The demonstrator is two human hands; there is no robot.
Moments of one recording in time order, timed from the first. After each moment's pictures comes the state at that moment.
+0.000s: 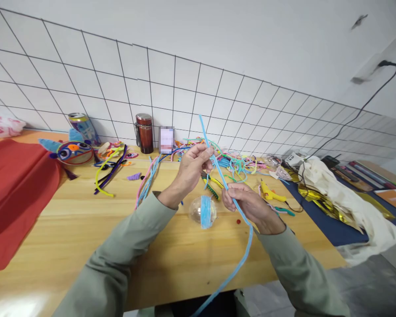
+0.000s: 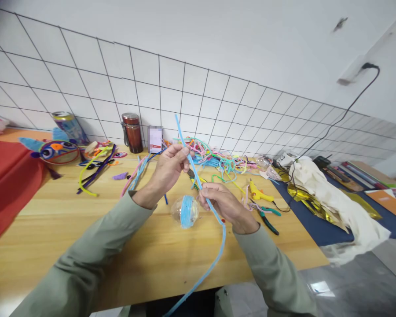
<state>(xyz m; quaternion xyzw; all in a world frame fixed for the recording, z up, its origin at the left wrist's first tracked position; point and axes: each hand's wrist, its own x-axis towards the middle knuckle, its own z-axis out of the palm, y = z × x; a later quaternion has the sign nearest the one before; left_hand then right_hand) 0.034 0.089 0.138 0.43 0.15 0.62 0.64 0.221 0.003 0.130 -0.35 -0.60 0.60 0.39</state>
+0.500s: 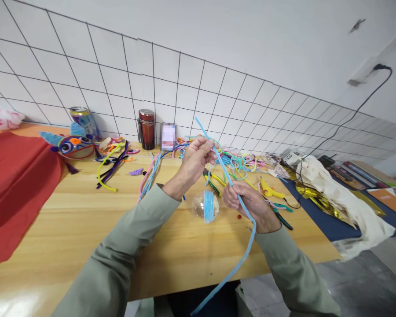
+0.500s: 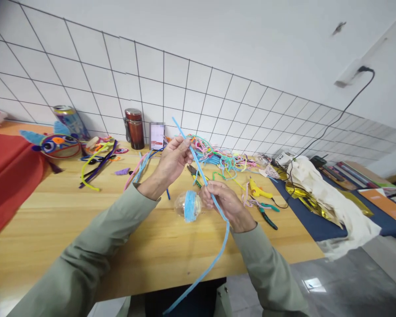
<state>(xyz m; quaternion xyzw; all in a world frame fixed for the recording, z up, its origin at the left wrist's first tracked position) 0.030 0.096 0.137 0.41 0.10 0.62 0.67 0.212 -0.004 0.114 -0.31 -0.53 0.65 0.44</state>
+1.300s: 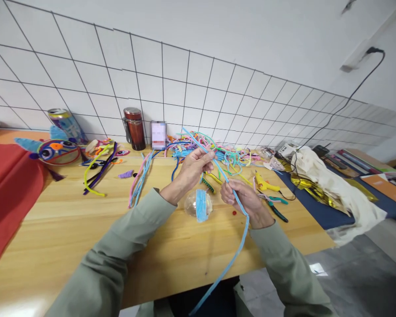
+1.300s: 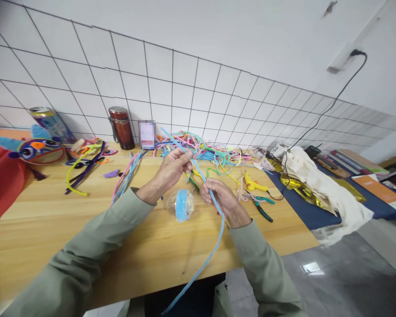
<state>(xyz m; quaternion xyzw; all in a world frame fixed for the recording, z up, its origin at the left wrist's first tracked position) 0.057 0.093 0.107 0.45 0.17 0.55 0.68 0.240 0.003 0.089 -0.34 -0.49 0.65 0.47</state>
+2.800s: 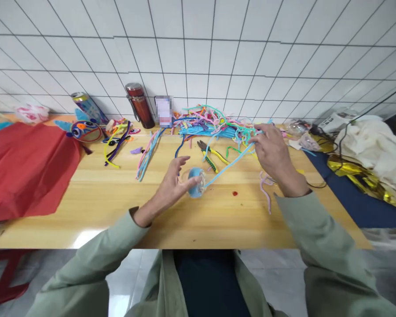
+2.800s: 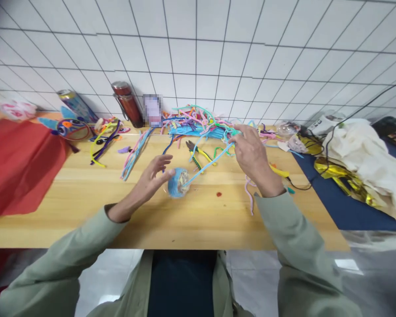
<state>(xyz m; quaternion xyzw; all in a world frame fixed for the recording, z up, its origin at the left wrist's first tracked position) 0.011 0.001 0.054 0.65 0.49 0.44 0.38 0.367 0.077 0.087 -0.44 -0.81 -0.14 0.35</state>
